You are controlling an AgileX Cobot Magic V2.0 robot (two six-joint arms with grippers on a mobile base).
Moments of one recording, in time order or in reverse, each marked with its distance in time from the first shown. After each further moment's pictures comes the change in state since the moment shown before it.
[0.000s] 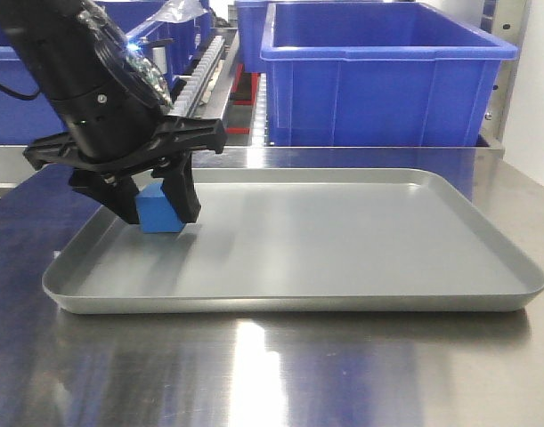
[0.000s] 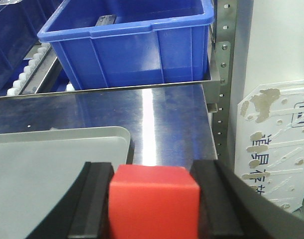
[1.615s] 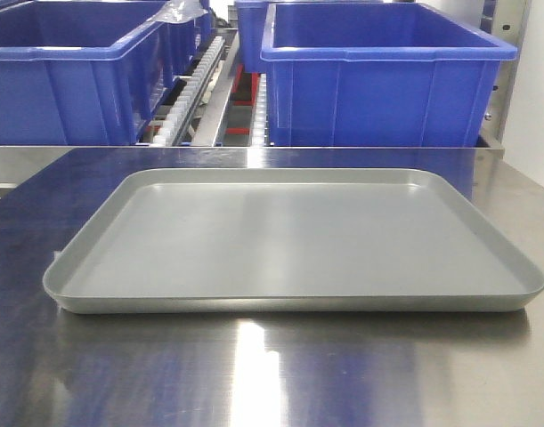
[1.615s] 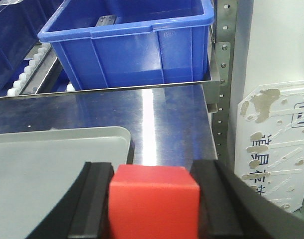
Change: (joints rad) left arm 0.385 -1.236 0.734 0.109 -0.046 0.000; right arm 0.000 0.000 0.000 0.000 0.000 0.000
